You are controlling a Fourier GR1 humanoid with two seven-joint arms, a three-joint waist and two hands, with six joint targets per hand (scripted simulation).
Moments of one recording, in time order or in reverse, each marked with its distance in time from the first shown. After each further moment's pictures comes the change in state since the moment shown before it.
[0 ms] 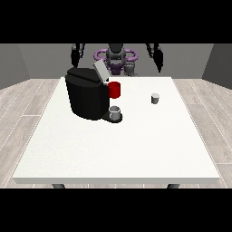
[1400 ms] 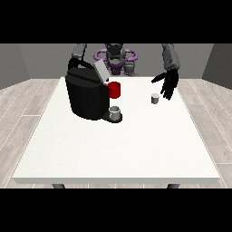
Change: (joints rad) left arm -0.401 0.506 0.051 0.485 -0.315 -0.296 -0.182; right arm -0.206 0.075 0.033 0.000 0.172 -0.172 0.020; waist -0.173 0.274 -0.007
